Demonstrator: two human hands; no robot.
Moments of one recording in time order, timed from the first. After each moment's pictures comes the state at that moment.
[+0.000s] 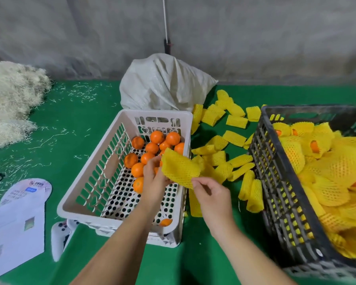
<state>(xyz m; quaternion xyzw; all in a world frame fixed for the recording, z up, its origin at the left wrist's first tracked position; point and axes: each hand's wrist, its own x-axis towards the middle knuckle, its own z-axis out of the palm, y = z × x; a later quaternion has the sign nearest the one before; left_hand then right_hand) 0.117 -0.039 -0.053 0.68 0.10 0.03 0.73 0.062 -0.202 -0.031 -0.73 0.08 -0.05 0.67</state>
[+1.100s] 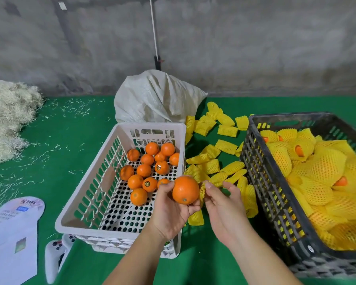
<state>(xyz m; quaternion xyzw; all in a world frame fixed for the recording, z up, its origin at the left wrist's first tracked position) 0.072 -0.073 -0.027 0.32 0.05 -0.24 0.92 0.054 -0.215 -0.009 -0.39 0.24 -0.03 0.89</state>
